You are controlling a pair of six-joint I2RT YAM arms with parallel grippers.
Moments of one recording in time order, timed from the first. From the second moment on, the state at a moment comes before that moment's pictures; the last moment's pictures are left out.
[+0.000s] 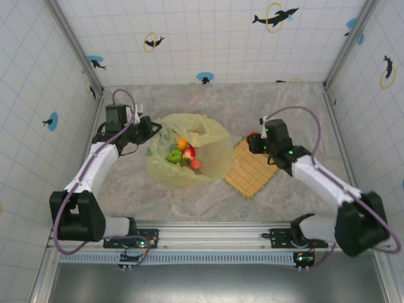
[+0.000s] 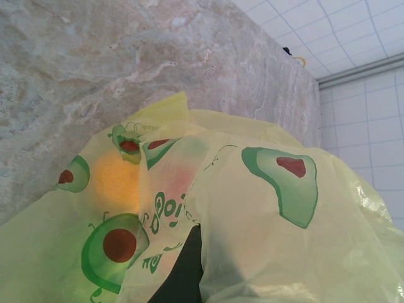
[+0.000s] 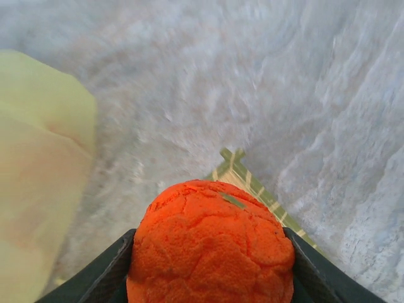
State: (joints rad) left arm -0.07 1.33 0.99 -0.39 0.62 -0.58; right arm 0.45 1.18 0.76 -0.23 0.02 0.34
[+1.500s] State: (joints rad) left arm -0.09 1.33 0.99 -0.38 0.63 -0.58; right arm 0.92 1.68 0.96 0.16 0.00 0.18
